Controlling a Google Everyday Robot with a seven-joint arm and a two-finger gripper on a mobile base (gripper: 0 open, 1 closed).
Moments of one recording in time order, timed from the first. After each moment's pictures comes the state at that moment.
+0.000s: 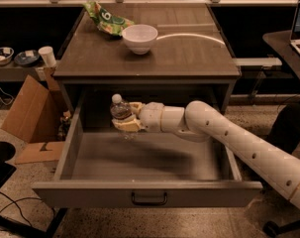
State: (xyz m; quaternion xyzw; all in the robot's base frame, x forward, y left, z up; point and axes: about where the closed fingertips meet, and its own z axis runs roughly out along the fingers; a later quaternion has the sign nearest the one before) arm 0.627 0.084 0.710 -0.49 0.57 0.35 0.56
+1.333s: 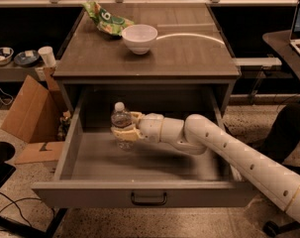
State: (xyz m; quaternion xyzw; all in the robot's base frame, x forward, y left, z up) arm 0.609 0.087 0.684 -0.45 0.57 0.40 0.56
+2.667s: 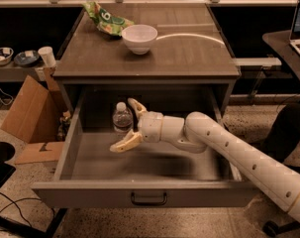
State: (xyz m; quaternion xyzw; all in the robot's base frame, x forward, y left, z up) arm 0.594 0.093 0.708 -0.47 0.54 0.41 0.57
